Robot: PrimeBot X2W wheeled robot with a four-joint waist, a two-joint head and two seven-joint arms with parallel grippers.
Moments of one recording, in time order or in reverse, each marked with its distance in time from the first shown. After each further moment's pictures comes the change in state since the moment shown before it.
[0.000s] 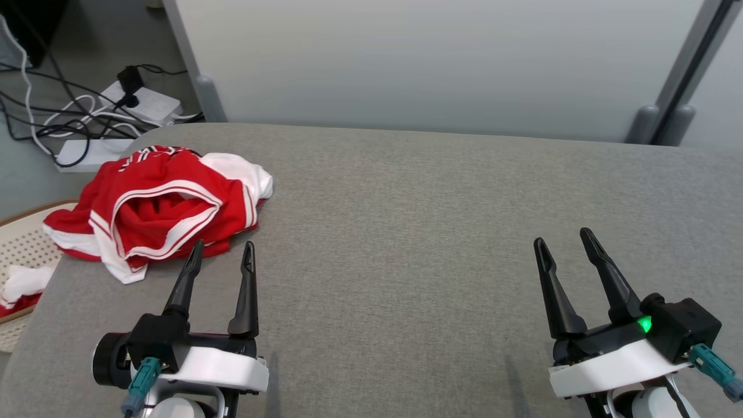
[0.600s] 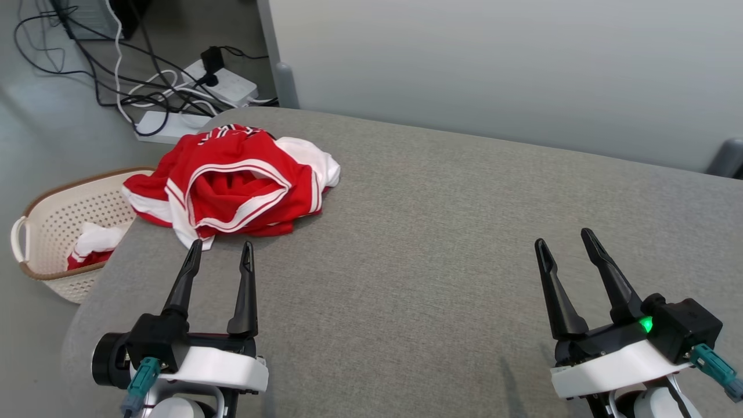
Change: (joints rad) left arm 0.000 0.000 0.002 -0.003 -0.001 0.016 0.000; right arm 0.000 -0.012 0.005 0.000 0.000 0.000 -0.001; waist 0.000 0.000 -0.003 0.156
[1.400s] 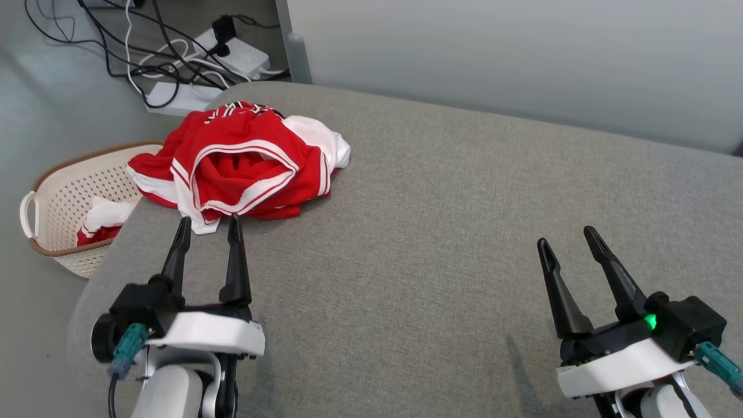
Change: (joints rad) left arm -0.090 0.000 -0.002 0.070 -0.114 0.034 0.000; right arm -0.005 -0.034 0.014 -0.005 0.001 0.000 0.000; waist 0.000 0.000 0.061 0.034
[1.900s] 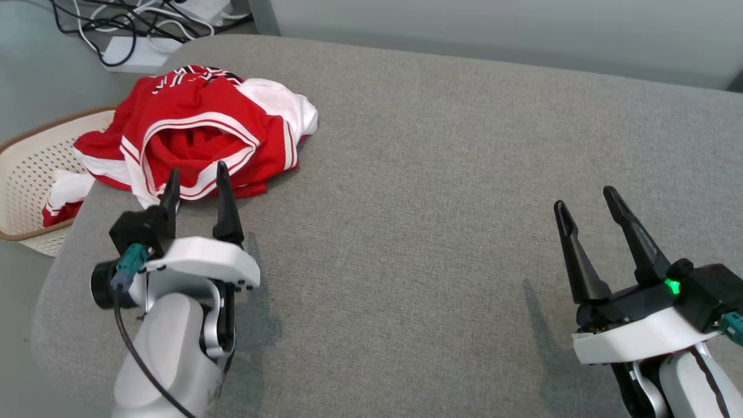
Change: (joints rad) left arm -0.274 -0.015 0.009 0.308 -0.049 0.067 0.000; right arm -0.082 -0.049 -0.008 -0.021 0.008 0.000 0.000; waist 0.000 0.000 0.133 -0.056
